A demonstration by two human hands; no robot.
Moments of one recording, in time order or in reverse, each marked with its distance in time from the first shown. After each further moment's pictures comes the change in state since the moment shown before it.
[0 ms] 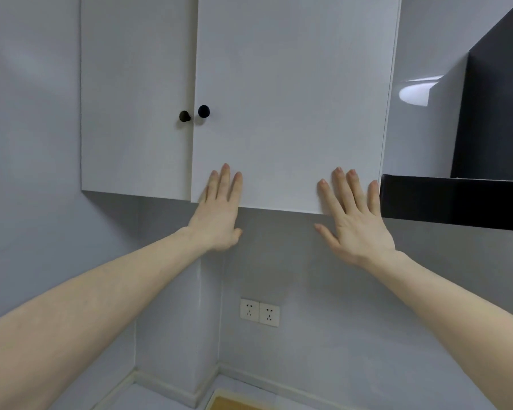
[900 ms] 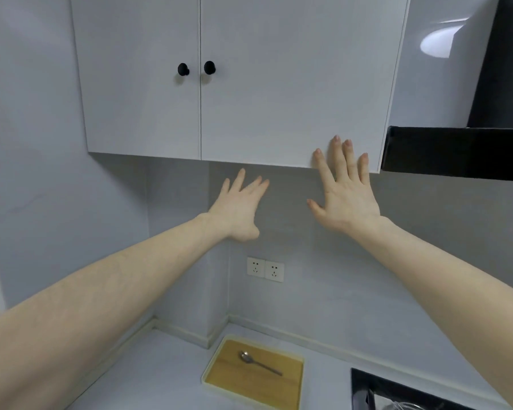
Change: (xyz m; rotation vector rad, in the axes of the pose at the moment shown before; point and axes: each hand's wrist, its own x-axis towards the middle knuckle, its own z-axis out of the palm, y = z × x) left_hand -0.046 0.047 0.011 -0.039 -0.293 0.115; right_hand -0.014 -0.039 -0.012 0.127 -0.172 0.089
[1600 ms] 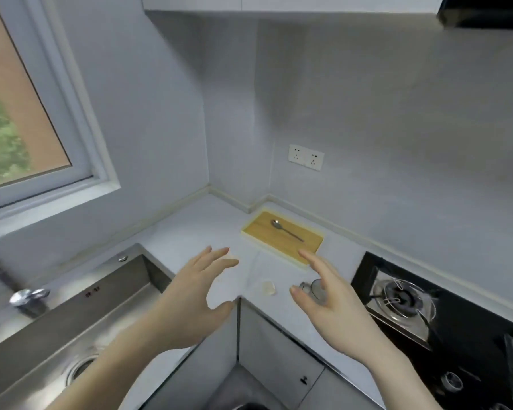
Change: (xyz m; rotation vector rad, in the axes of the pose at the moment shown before) left_hand -0.401 0.168 0.084 -0.554 -0.186 -0.382; right_hand -0.400 -0.062 -0.039 1.200 -0.720 0.140
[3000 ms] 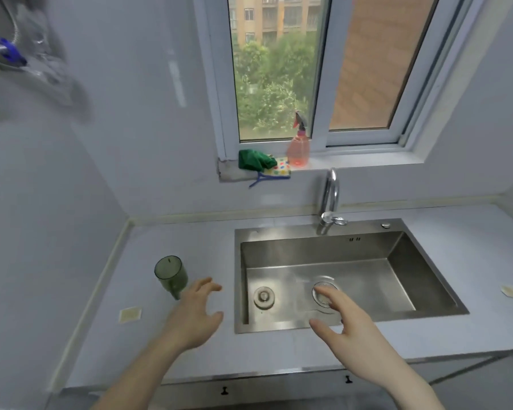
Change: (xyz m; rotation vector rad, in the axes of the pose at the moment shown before) left_hand -0.549 -0.257 -0.099 -0.028 0.279 -1.177; right_hand -0.106 -0.240 0.428 0.051 -0.796 -0.298
